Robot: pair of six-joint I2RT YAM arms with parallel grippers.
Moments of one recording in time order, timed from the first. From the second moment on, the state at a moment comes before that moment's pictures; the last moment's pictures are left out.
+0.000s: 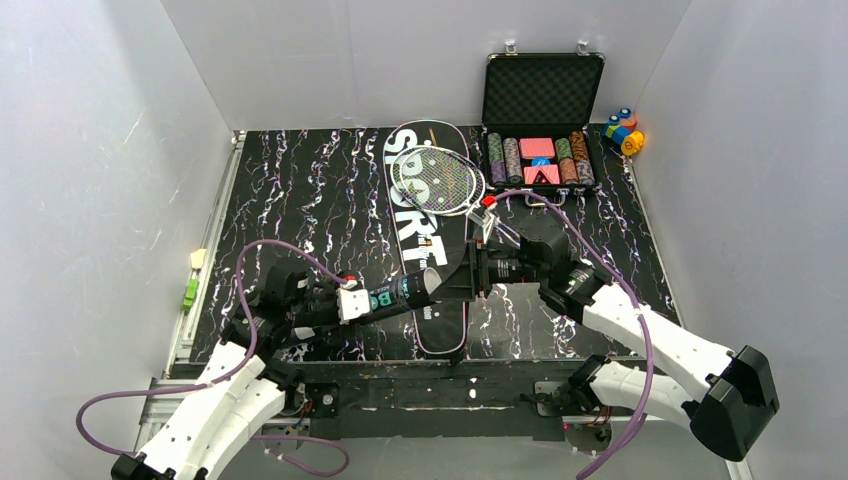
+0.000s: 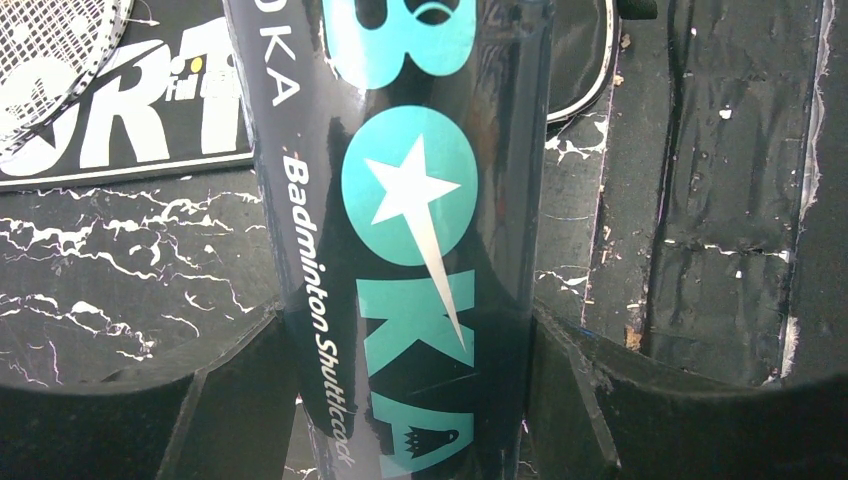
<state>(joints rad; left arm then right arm) -0.42 0.60 0.55 -0.65 0.67 0.82 0.77 1.02 0.73 0.03 -0.76 0.80</state>
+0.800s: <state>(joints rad) -0.42 0.62 0.57 -0.68 0.65 0.74 0.73 1.09 0.74 0.11 -0.75 0.83</state>
